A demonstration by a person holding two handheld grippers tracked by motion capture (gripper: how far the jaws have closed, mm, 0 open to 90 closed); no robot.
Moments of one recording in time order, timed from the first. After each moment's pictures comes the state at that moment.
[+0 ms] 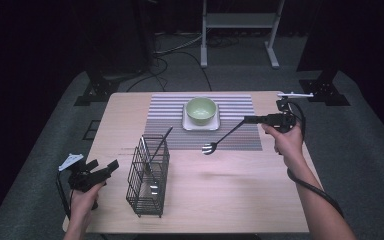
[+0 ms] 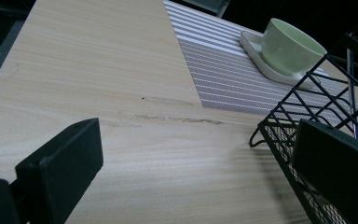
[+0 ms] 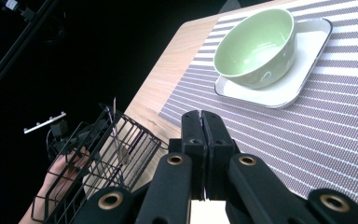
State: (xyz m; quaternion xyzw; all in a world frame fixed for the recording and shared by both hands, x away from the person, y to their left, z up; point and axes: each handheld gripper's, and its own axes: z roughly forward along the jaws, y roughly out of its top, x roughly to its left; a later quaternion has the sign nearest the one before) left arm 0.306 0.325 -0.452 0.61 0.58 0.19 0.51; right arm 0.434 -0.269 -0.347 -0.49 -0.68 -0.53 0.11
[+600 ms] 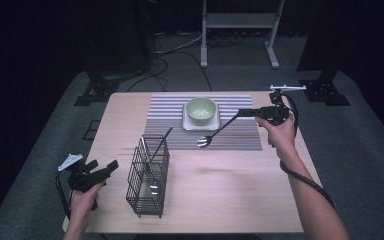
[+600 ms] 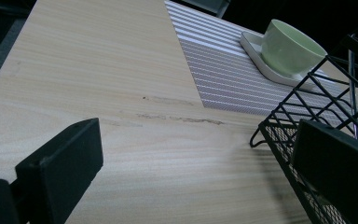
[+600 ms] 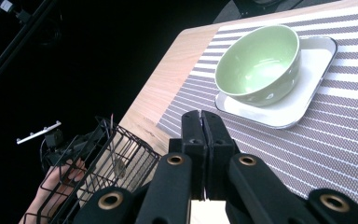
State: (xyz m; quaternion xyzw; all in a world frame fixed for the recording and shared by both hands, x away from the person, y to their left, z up) left arm 0.306 0.326 -0.453 0.60 0.59 0.19 0.51; right arm 0.453 -0.252 -0.338 -0.49 -0.68 -0.54 0.10
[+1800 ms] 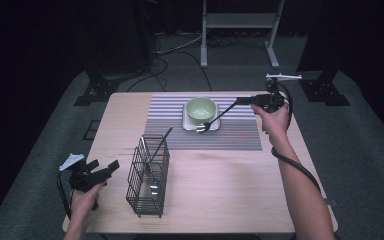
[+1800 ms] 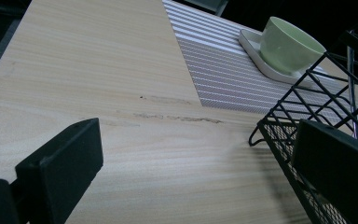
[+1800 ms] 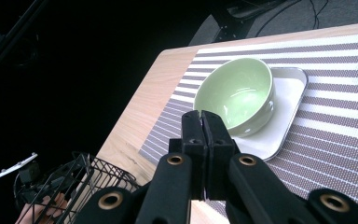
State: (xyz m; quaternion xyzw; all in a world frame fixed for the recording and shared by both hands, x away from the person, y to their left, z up) left arm 0.306 0.324 -0.453 0.61 0.58 0.19 0.51; right arm 0.488 -0.245 -0.328 -0.52 -0.67 -0.53 0.07
